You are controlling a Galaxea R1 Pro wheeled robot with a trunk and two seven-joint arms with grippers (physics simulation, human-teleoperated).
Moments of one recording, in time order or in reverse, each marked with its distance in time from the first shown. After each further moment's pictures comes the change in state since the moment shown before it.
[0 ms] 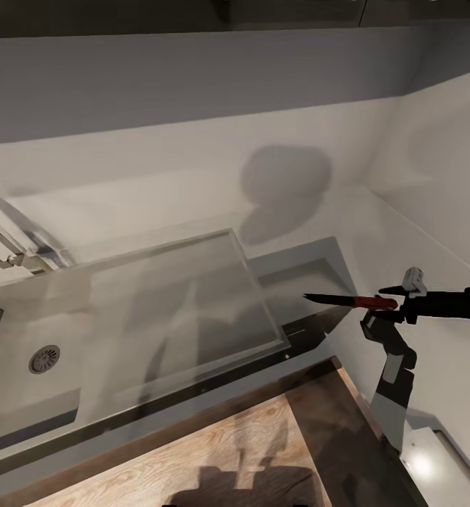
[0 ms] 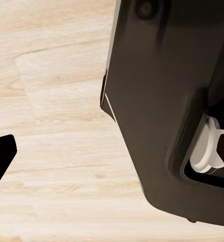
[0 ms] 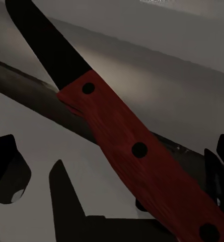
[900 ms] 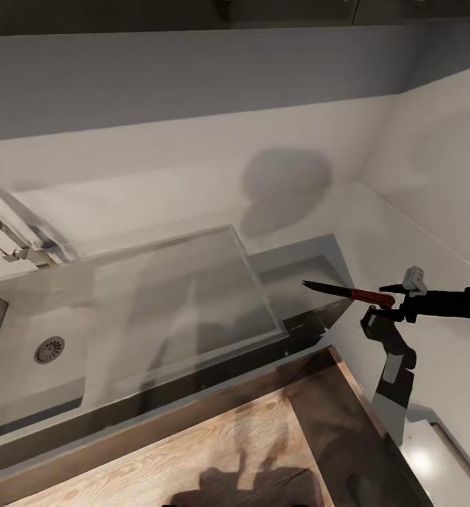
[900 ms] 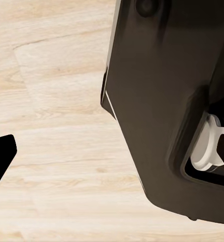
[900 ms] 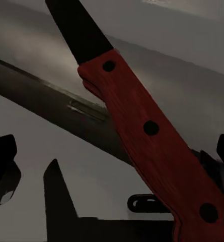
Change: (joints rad) left arm -0.001 0.000 0.000 0.008 0.000 0.000 -0.001; right arm 0.000 0.000 0.000 0.001 -0.001 -0.027 -0.029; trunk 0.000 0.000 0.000
